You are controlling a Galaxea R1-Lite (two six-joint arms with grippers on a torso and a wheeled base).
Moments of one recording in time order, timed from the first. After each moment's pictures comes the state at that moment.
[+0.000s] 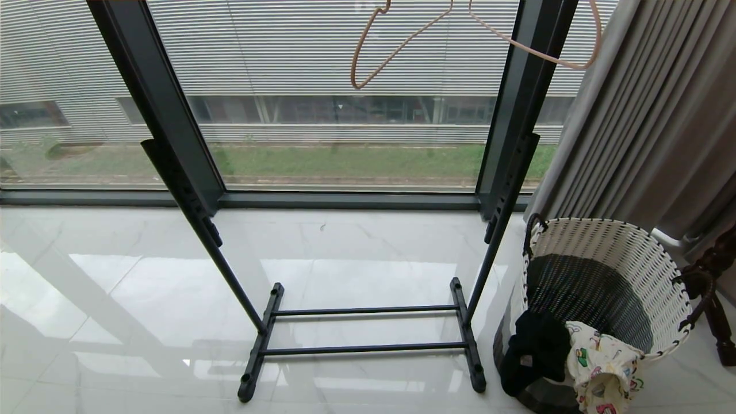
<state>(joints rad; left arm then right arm) -0.01 0.00 0.00 0.00 -0.06 0.05 0.02 0.05 -0.07 0.01 0.03 -0.06</state>
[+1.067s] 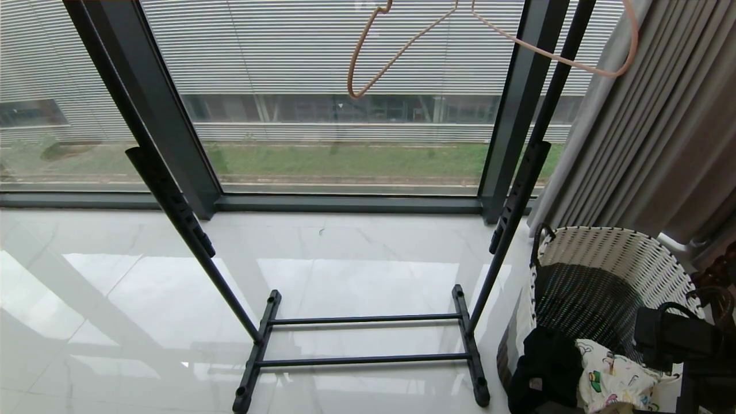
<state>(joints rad) -0.01 0.00 0.00 0.00 -0.06 0.05 0.22 1.28 -0.59 0.27 0.06 -0.83</state>
